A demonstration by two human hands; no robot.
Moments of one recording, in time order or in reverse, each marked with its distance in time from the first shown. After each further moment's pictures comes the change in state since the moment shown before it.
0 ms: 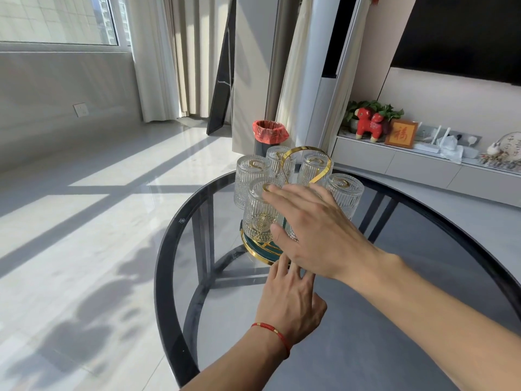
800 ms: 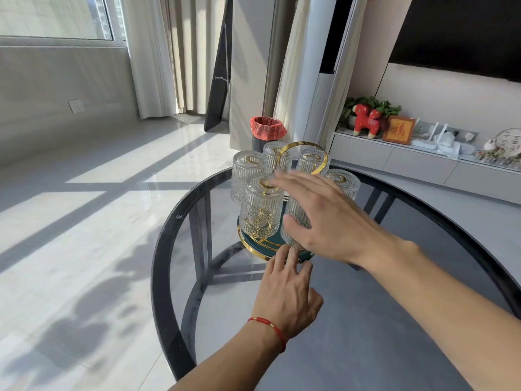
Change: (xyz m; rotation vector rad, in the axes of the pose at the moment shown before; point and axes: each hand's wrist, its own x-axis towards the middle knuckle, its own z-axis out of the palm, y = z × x) left_hand 0.003 -0.001 0.003 0.061 -0.064 -0.031; right_hand -0.003 0.021 -0.013 0.115 0.028 -0.013
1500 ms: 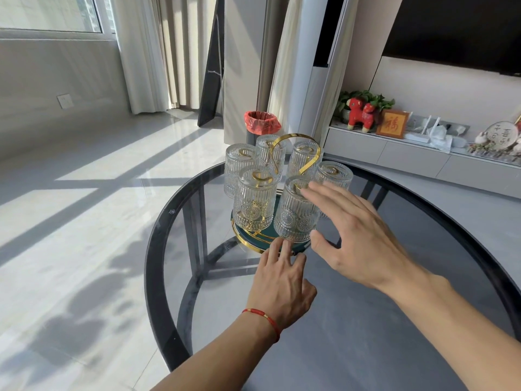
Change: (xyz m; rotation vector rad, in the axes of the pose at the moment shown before) left_hand 0.001 0.001 -0.002 0.059 -0.073 -0.002; right_hand -0.059 0.026 0.014 -0.076 0.074 0.168
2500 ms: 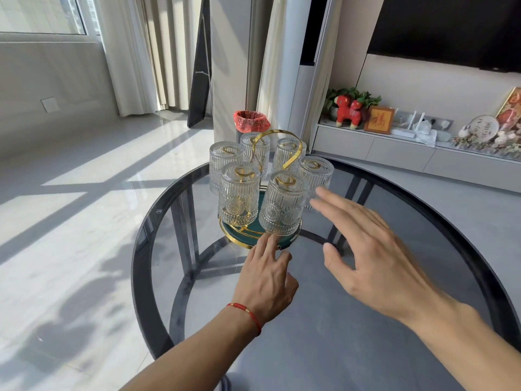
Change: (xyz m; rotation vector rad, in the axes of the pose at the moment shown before) left_hand -0.004 -0.008 0.005 -0.090 0.060 0.066; right_hand -0.055 -0.002 -0.021 0.065 0.081 -0.025
